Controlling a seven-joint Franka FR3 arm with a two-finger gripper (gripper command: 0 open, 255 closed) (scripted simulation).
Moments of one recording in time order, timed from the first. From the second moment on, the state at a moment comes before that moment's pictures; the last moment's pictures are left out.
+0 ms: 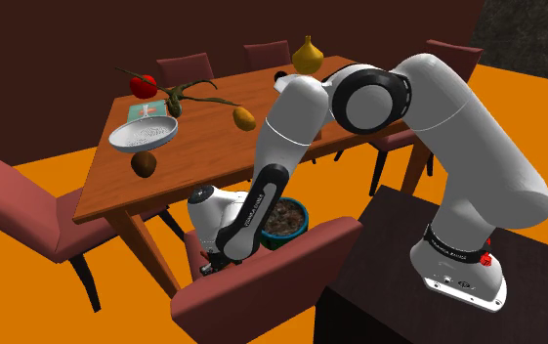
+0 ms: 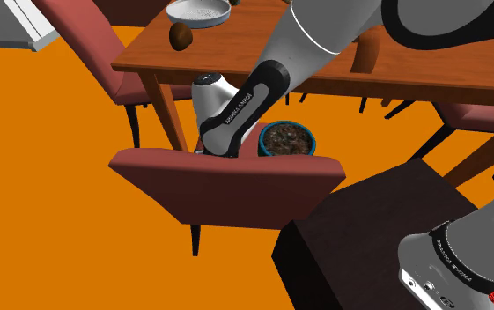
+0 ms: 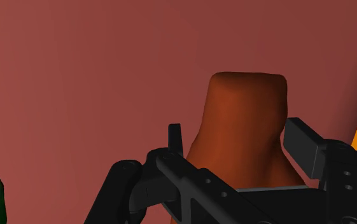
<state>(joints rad) 0.38 0.81 0.25 -1.82 -0.20 2.57 0.93</state>
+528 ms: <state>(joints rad) 0.36 0.73 0.27 -1.85 -0.18 2.52 0.92</state>
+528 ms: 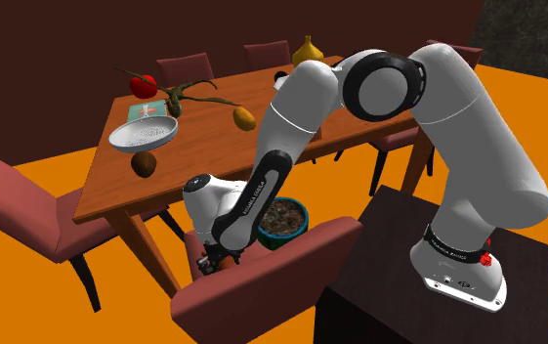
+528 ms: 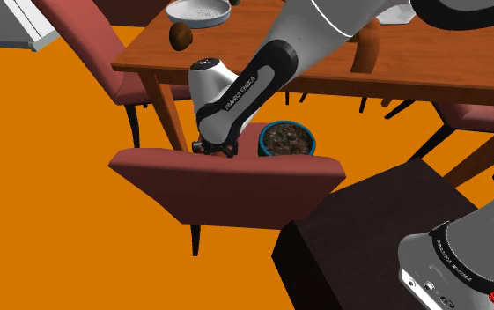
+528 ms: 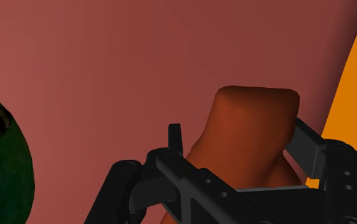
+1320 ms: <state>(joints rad) 0.34 0.60 0.30 -1.88 -0.14 2.42 0.91</state>
